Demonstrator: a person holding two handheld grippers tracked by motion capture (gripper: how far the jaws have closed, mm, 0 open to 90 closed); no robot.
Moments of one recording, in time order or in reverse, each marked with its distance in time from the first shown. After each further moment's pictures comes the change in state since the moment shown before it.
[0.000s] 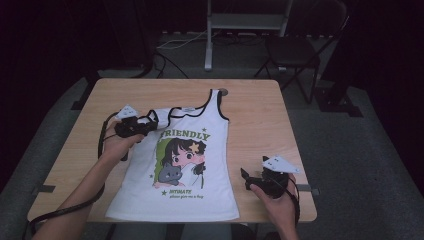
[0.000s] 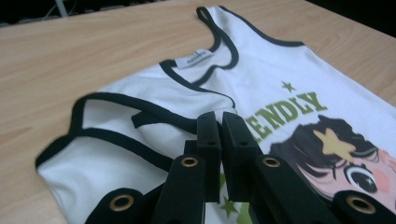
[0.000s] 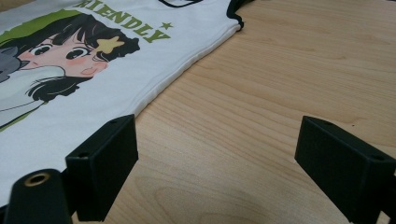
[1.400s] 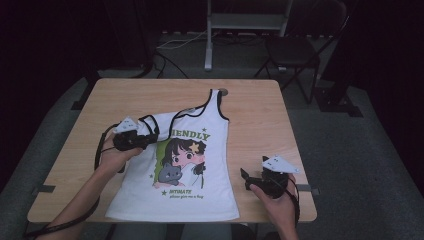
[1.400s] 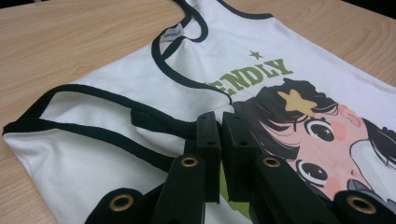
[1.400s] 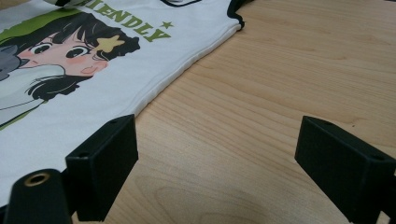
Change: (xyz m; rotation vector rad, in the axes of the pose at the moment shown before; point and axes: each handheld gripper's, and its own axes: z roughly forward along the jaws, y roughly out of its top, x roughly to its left) left arm -0.021 -0.021 -0.017 0.022 -0.044 0.063; right arm 0.001 0.000 0.000 0.004 -0.001 -0.003
